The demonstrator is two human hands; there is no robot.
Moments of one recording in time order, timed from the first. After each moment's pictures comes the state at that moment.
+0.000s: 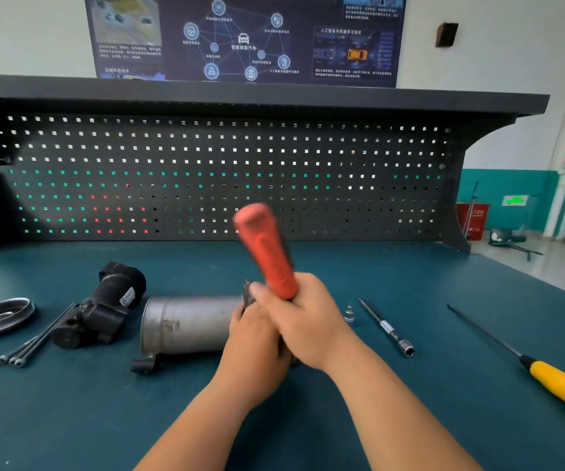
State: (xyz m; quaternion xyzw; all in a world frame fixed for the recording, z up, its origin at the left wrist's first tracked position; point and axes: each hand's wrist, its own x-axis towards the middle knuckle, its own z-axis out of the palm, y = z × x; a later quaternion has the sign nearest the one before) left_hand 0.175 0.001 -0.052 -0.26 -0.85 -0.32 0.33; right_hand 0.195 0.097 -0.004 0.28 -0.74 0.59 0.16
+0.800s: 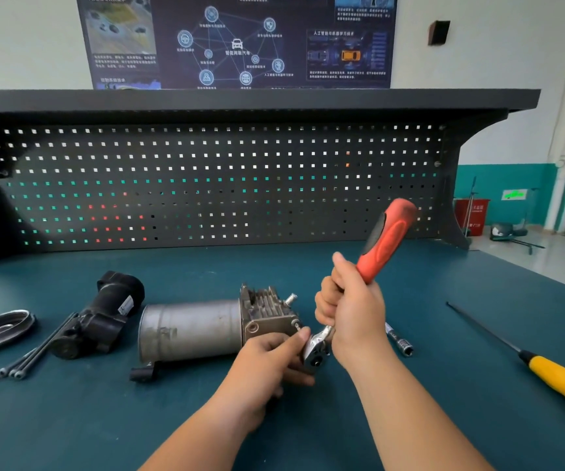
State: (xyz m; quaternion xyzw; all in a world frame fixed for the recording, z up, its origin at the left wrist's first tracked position) left_hand 0.189 0.013 -0.056 -0.09 -0.72 -0.68 -0.08; right_hand 0.190 0.125 -0.004 0.06 -0.47 0.86 0.20
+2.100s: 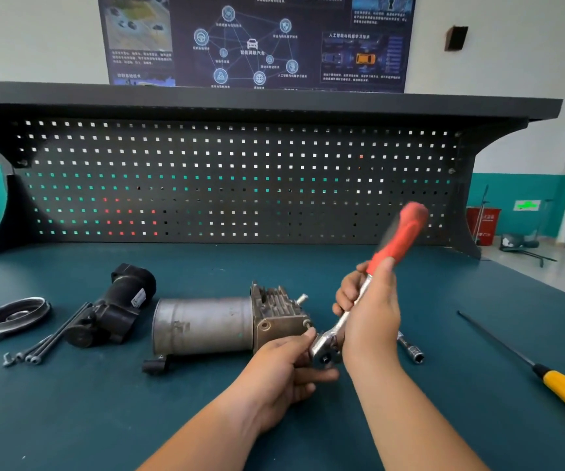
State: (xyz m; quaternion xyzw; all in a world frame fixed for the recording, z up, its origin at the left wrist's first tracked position) left_hand 0.187 0.019 -0.057 -0.05 -0.60 -0.78 -0.17; right_hand 0.181 0.118 -0.010 0.03 -0.44 0.84 0.31
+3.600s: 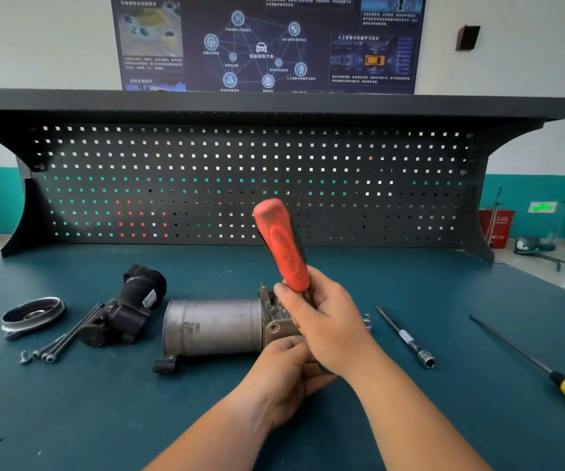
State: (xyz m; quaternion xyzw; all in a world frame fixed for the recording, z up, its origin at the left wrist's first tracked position) left_hand 0.182 0.016 -0.057 -0.08 -0.56 -0.81 -0.17; right_hand 0.189 0.099 -0.010 0.29 -0.72 0.59 0.23
